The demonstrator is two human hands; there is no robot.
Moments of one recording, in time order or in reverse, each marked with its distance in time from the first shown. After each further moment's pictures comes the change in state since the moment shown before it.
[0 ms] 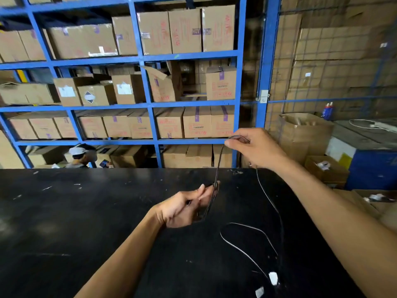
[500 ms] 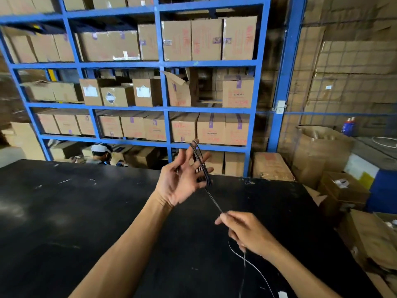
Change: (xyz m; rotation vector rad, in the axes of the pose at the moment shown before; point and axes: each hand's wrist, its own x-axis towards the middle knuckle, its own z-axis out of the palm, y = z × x) left_hand -0.012 0.055 -0.014 -0.224 0.018 0.504; right_hand -0.113 0.048 0.118 0.428 -0.378 0.260
